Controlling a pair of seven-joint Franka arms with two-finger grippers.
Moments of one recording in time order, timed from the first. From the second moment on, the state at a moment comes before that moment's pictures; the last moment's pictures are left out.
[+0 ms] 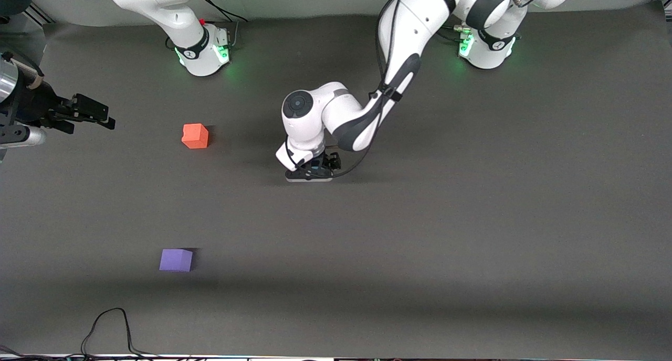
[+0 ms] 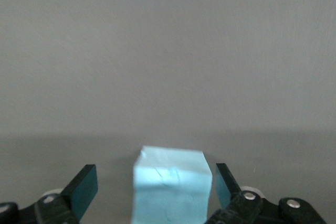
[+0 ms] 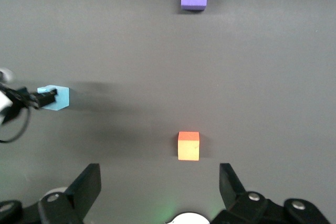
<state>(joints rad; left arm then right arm) -0.85 0.89 -0.06 -1.19 0.14 2.13 -1.00 0.17 -0.03 -0.15 -1.61 0.09 1.49 0.00</state>
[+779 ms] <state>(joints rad) -0.25 0.33 -0.06 -1.29 -0.10 1.58 -0.43 0.56 -0.05 -0.12 -1.82 0.05 1.78 0.44</state>
